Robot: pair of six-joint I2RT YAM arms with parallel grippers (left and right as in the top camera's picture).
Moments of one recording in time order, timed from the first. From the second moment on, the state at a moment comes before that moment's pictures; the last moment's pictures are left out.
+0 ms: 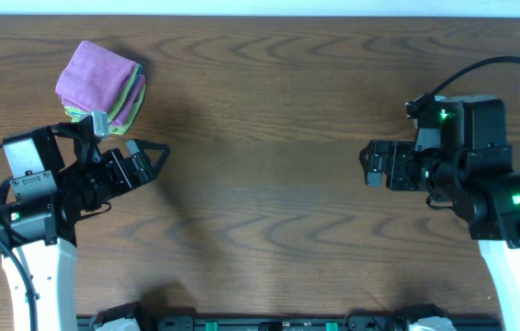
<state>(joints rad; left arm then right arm) 0.27 1.07 1.00 -0.87 0.74 -0.28 0.17 1.16 1.37 -1.19 -0.12 0.23</state>
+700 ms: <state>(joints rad) 0.19 0.83 1.00 -0.89 0.12 -0.28 0.17 1.16 1.37 -1.19 -0.11 0.23</state>
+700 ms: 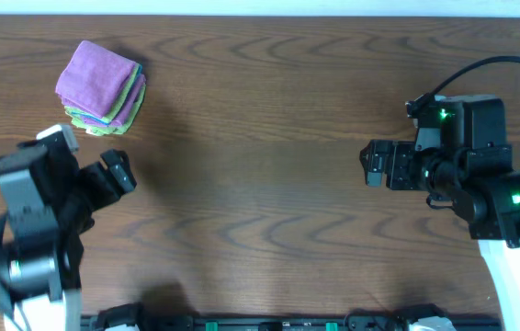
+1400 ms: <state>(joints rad) 0.04 0.27 0.34 -0.42 -0.14 -0.29 0.17 1.16 1.37 -1.19 -0.11 0.23</state>
